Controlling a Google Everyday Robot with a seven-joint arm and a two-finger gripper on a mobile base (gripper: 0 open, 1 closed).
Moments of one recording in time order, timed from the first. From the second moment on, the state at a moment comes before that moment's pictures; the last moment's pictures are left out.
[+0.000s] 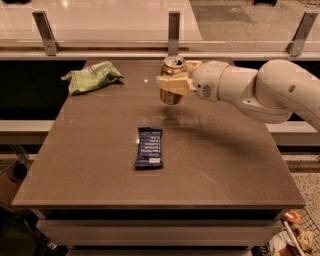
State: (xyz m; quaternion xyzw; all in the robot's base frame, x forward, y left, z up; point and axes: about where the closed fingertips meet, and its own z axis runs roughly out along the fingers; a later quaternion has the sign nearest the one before) arm 0.643 -0.042 0.933 -0.37 0.66 0.26 0.60
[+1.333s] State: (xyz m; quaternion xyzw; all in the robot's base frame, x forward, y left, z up) arm 0.694 0.075 0.931 -0.40 0.66 0.26 0.58
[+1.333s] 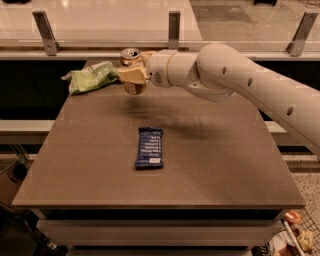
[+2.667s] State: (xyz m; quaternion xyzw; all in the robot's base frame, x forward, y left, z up) arm 0.715 0.174 0.895 -0.46 0.64 0.33 0.53
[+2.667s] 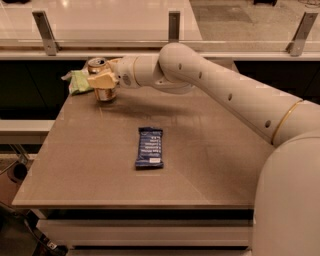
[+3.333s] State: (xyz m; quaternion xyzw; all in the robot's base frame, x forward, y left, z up) arm 0.724 0.184 0.879 -0.46 0.64 0.33 0.52
